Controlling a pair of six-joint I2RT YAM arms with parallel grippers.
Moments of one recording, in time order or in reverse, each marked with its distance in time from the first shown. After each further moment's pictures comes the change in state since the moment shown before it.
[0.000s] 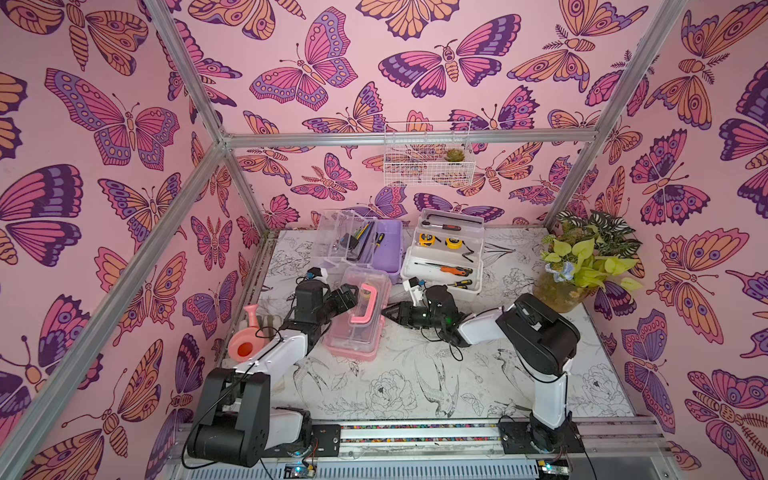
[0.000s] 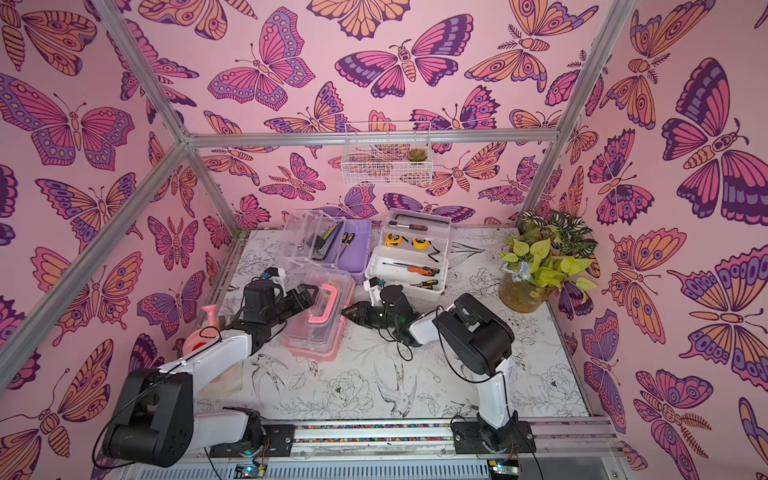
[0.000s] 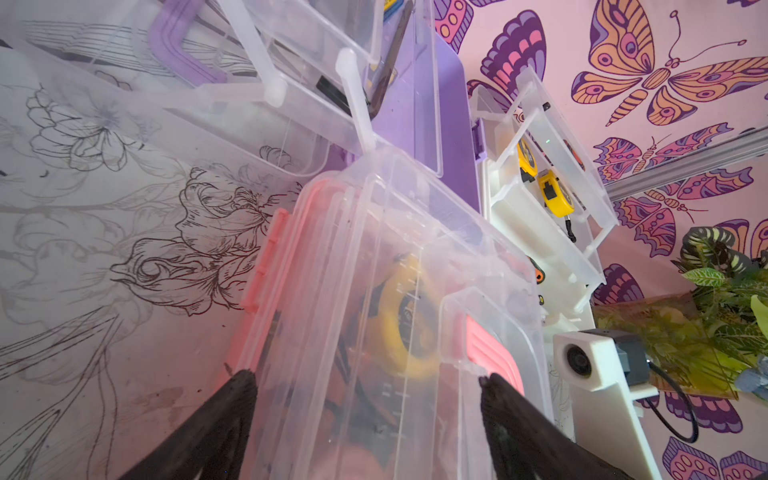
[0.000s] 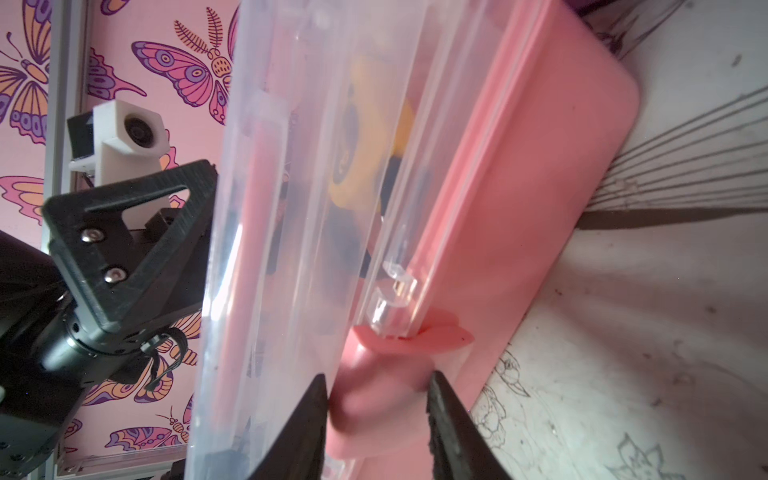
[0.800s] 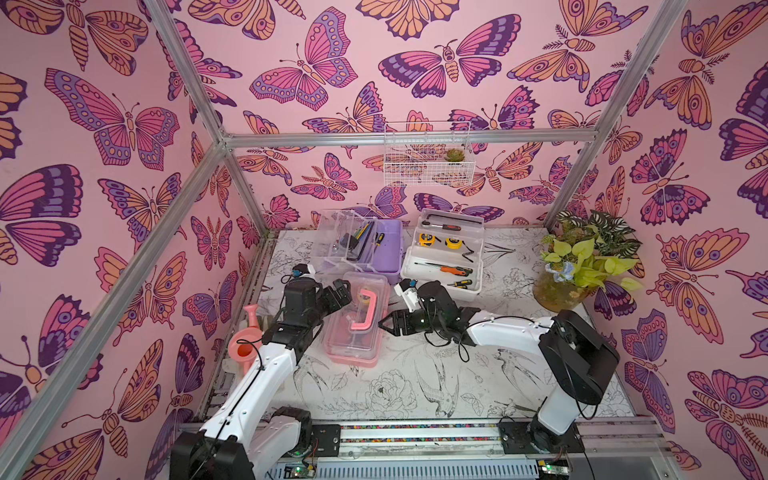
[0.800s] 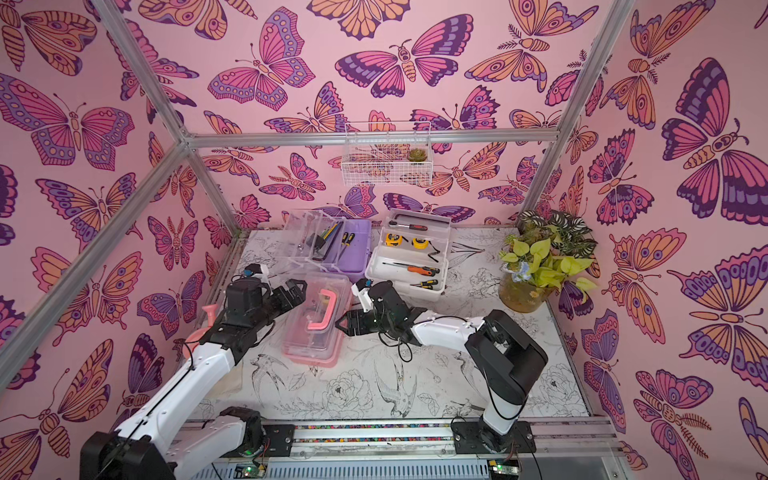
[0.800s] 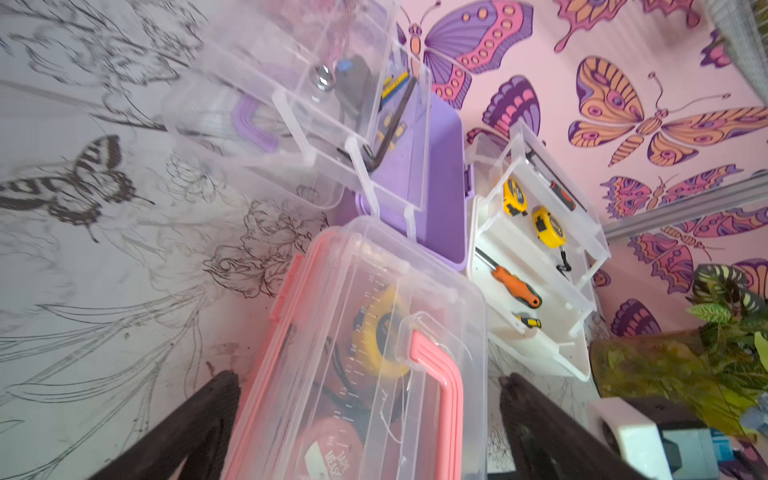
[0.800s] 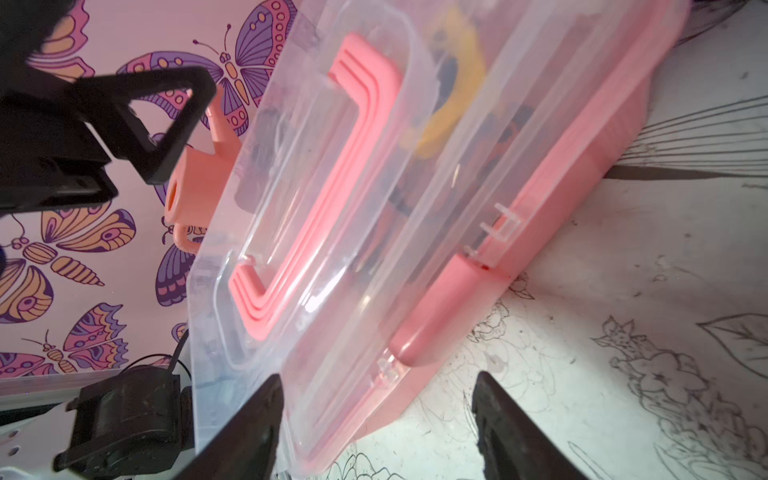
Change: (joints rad) left arm -0.015 -0.320 0.106 -0.372 -0.212 0.003; right arm 0.106 -0.257 0.106 -0.620 0.122 -0.365
